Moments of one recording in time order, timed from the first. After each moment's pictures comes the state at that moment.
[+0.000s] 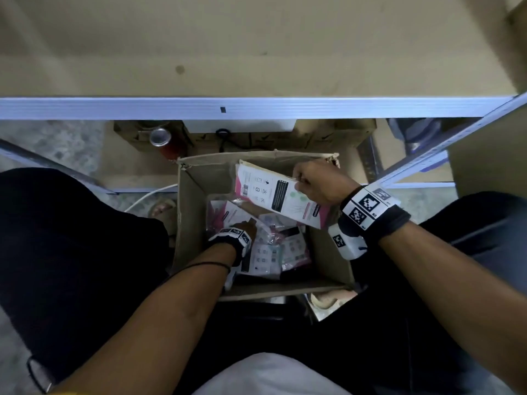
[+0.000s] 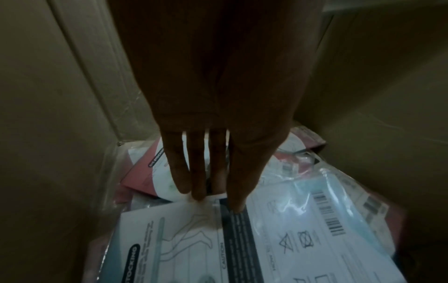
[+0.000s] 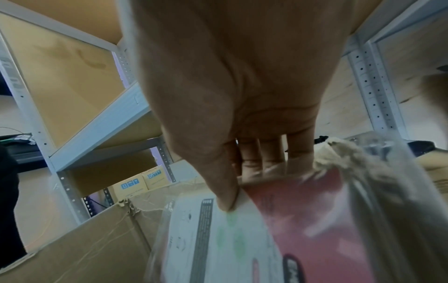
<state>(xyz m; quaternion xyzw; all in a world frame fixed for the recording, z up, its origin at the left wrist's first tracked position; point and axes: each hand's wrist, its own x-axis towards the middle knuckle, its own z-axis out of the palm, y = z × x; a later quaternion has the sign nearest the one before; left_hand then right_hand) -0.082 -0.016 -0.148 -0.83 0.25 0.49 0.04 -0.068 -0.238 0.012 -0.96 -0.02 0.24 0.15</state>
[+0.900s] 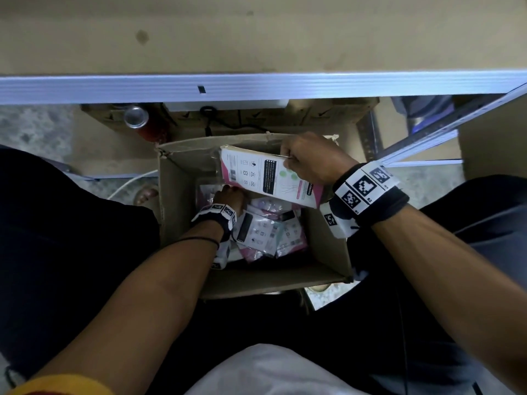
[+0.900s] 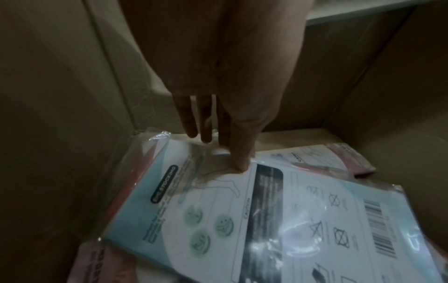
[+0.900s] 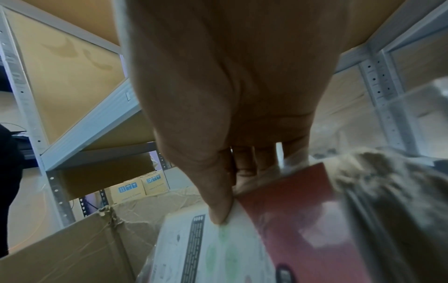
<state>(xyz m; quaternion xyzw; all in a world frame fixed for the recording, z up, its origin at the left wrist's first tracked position) -0.038 -0.027 -0.171 -0.89 0.25 0.37 0.00 -0.046 -0.233 0.016 -0.96 -0.03 0.24 0.16</state>
